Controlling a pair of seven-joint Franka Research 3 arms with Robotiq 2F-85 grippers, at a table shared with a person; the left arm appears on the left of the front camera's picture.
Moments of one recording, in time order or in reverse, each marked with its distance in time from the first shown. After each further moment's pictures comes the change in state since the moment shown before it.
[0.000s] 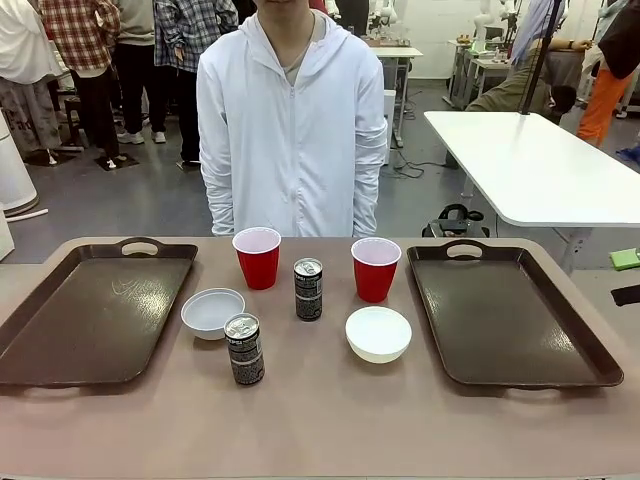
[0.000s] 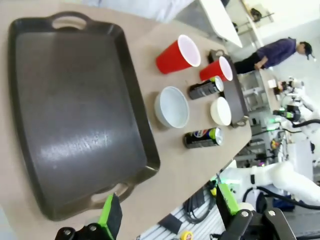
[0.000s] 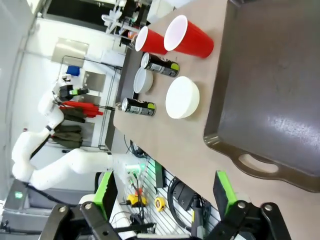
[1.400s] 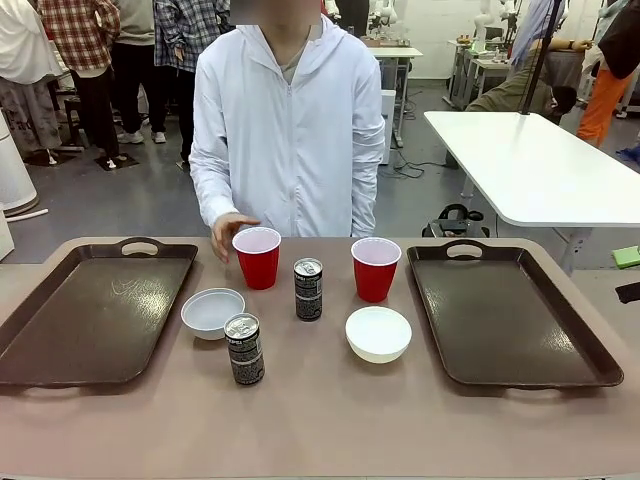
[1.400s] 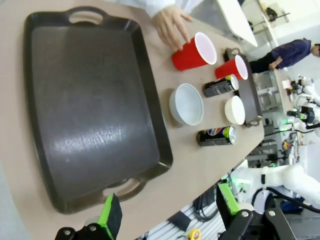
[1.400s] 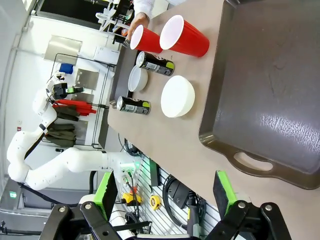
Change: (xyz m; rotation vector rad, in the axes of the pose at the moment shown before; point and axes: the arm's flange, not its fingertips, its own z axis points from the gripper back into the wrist) left arm 0.001 0.001 0.001 0.069 0.016 0.010; right arm 0.003 0.004 0.003 -0.034 0.008 0.006
